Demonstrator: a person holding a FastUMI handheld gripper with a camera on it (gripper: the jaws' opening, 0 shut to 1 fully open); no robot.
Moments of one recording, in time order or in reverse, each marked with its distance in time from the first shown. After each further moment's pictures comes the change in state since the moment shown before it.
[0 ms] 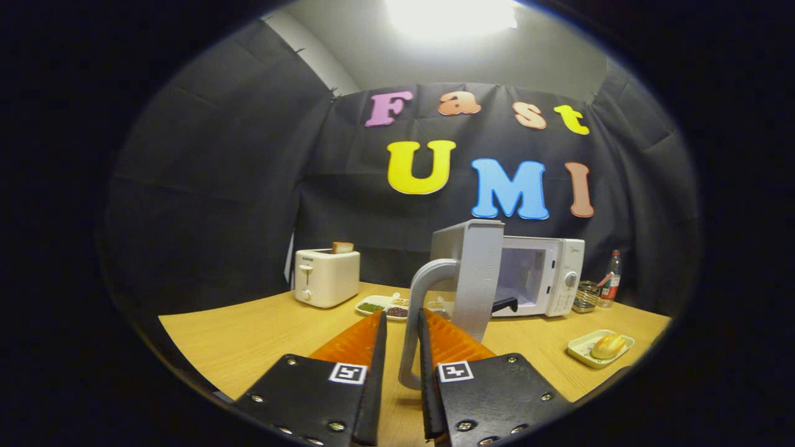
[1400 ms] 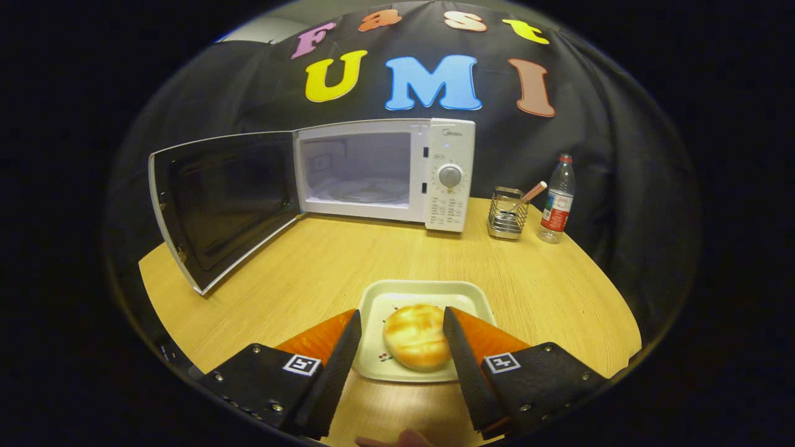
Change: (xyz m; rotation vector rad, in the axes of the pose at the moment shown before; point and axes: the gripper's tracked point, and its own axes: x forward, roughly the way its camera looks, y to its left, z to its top) arm -0.067 -0.376 -0.155 0.161 0.546 -0.086
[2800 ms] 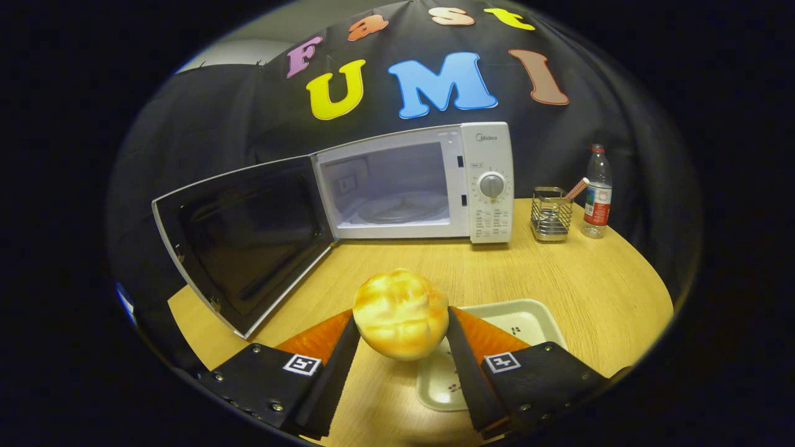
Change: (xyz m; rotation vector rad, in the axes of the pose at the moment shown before) arm 0.030 0.083 0.056 0.125 -0.088 0.175
